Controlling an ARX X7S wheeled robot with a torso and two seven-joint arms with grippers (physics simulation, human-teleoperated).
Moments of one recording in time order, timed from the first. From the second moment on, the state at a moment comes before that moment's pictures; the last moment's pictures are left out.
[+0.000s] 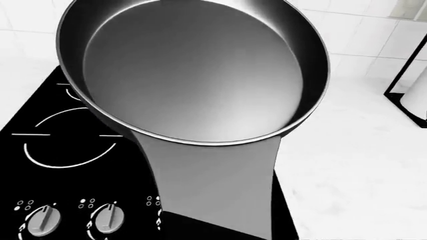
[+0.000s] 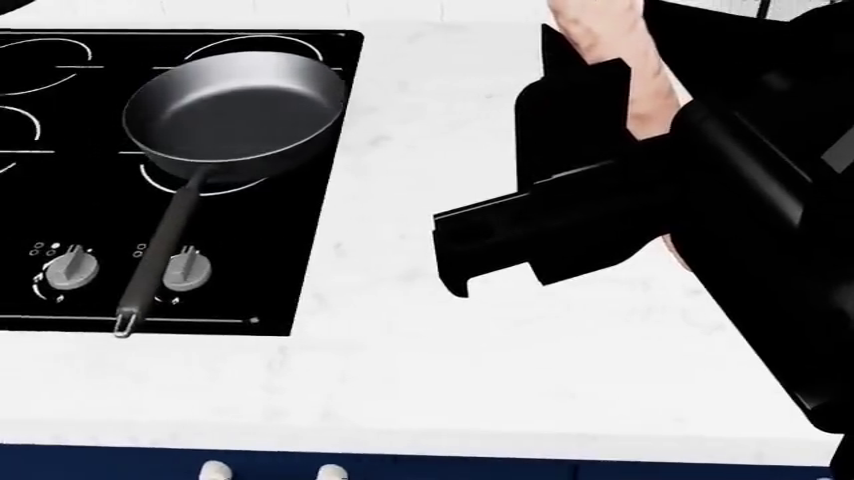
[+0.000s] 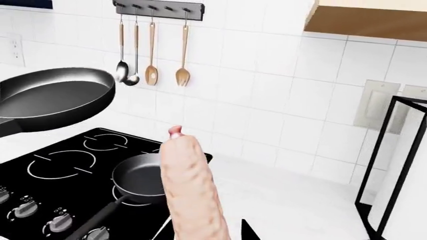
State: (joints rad) left arm -1.65 -0.99 0.71 -0.05 -2.21 -1.13 -0.99; right arm 1.61 0.99 -0.60 -0.55 2.15 0.86 1.04
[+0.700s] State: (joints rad) left arm -1.61 -0.98 0.71 -0.03 -2.18 -1.09 -0.95; right arm 1.63 1.00 -0.61 -0.54 2.15 0.87 1.04
